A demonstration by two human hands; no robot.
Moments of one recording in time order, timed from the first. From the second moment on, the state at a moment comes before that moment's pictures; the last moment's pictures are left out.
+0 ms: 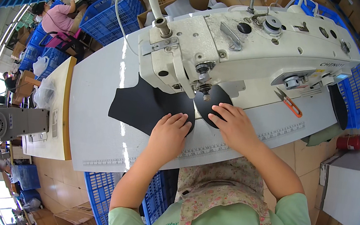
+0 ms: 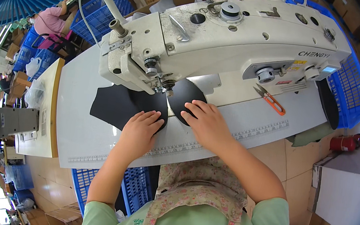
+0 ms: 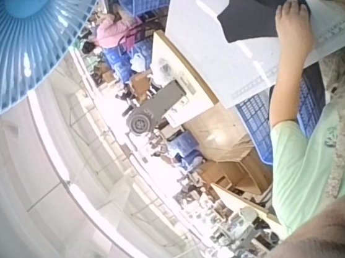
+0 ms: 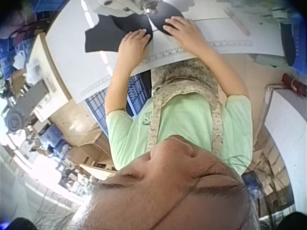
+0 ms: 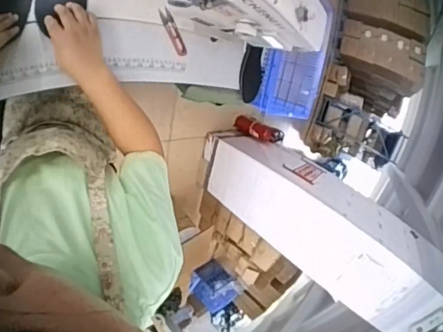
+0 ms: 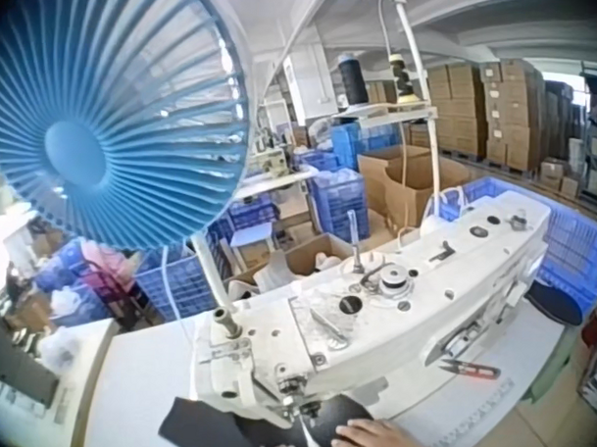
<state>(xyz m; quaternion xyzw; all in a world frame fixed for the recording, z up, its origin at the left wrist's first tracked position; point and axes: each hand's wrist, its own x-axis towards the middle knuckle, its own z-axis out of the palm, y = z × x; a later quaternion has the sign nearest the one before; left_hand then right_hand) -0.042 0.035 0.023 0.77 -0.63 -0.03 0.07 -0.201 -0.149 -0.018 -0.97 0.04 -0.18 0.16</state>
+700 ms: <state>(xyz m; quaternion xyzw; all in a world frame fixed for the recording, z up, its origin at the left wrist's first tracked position) -0.019 0.014 0.017 0.78 -0.63 -0.01 0.05 -0.171 -0.160 -0.024 -0.97 0.05 -0.21 0.11</state>
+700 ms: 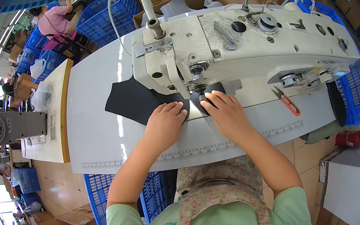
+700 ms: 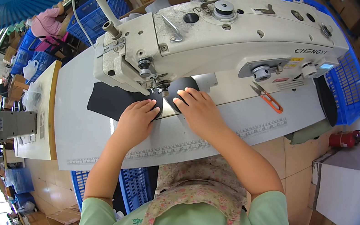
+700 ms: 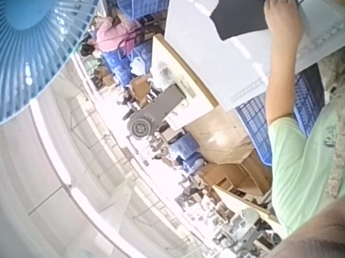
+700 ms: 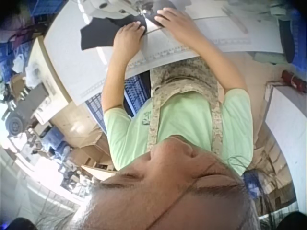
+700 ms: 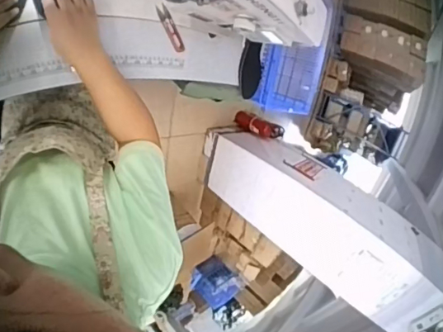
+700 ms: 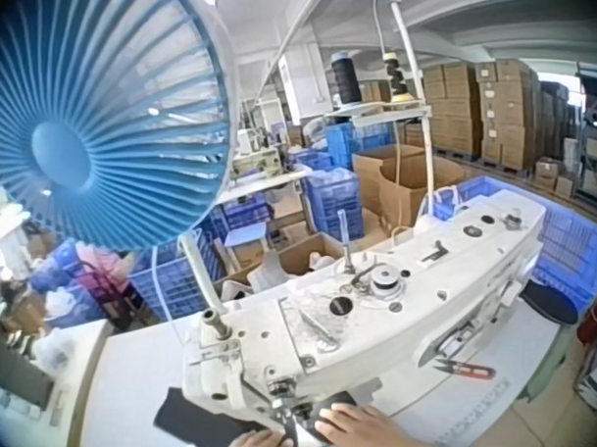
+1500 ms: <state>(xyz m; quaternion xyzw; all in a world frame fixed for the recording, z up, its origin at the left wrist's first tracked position) 0.024 0.020 0.031 0.67 -0.70 -0.15 0.22 -0.170 -0.194 -0.020 -0.97 -0.07 -0.17 0.13</state>
